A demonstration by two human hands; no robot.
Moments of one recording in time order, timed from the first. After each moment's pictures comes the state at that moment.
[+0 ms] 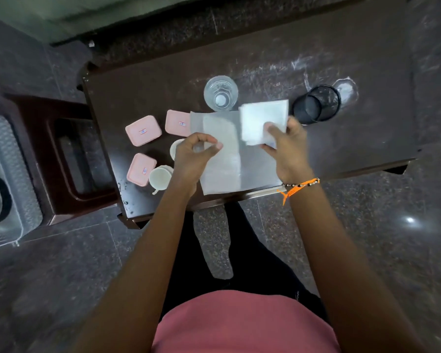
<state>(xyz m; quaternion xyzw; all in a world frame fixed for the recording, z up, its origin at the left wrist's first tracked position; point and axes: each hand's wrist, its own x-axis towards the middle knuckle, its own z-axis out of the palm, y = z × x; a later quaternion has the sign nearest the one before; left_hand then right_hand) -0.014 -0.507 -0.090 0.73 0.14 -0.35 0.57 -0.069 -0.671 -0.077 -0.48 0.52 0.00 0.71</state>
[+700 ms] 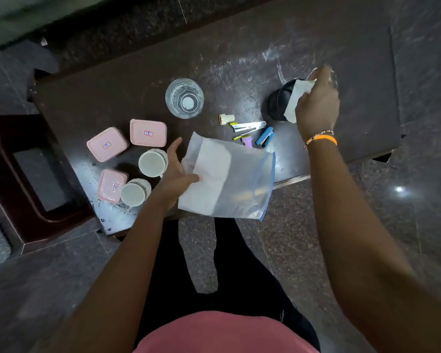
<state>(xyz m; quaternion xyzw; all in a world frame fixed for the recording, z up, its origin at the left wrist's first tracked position) -0.014 -0.526 -0.144 0.71 0.11 -0.50 0.49 -0.057 -0.808 -0.143 -0.85 0.48 0.03 0.21</state>
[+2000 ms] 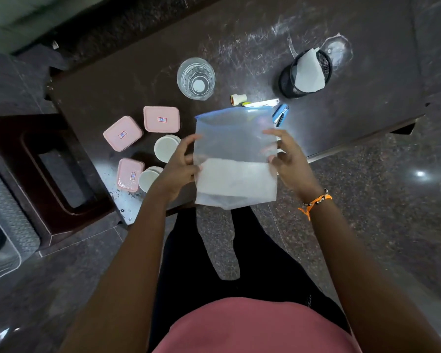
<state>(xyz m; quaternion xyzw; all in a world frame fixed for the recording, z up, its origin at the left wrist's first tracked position) -0.013 -0.483 -0.141 0.67 0.07 -0.57 0.46 -0.152 -0.684 -0.128 -0.68 0.38 0.10 0.62</state>
